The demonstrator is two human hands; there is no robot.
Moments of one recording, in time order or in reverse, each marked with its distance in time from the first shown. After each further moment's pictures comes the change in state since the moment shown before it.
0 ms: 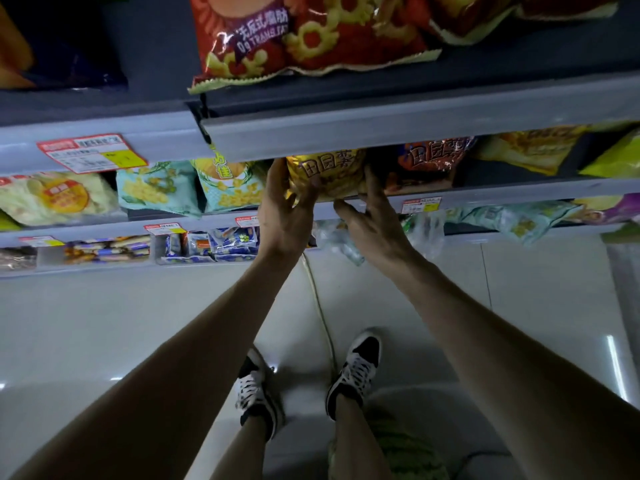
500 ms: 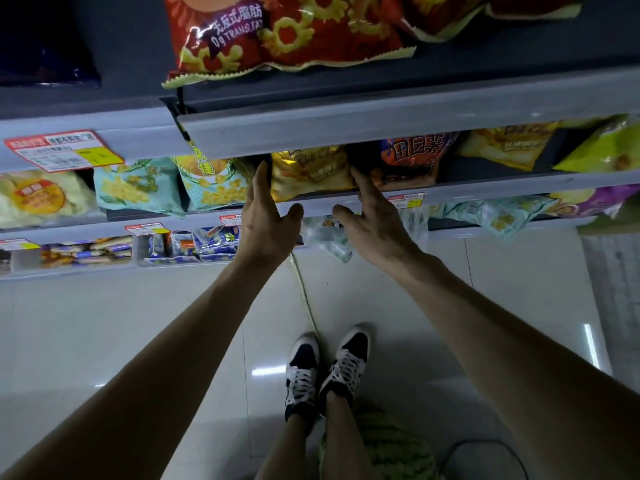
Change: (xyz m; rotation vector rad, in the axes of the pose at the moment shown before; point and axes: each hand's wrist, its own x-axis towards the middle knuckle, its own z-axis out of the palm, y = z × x) left_hand -0.007 0.000 -0.010 0.418 -0.164 -0.072; right_hand -0.011 -0.001 -0.026 -0.216 -0.033 0.025
